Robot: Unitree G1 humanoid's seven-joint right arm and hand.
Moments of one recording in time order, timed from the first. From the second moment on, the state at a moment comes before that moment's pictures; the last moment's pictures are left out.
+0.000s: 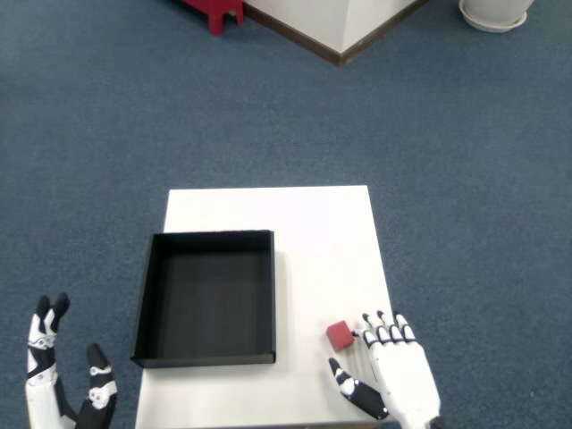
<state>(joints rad) -0.28 -0.16 0.53 1.44 -1.09 -0.34 -1.17</state>
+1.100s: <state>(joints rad) -0.27 -0.15 0.53 1.36 -1.09 -0.27 -1.20</state>
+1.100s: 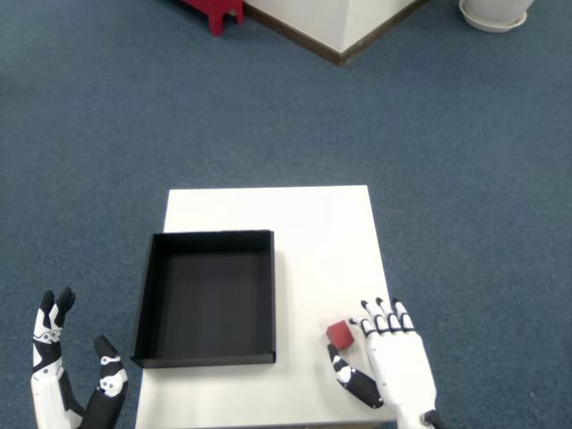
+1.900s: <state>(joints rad) -0.22 -0.14 0.56 1.26 -1.10 -0.20 -1.19</state>
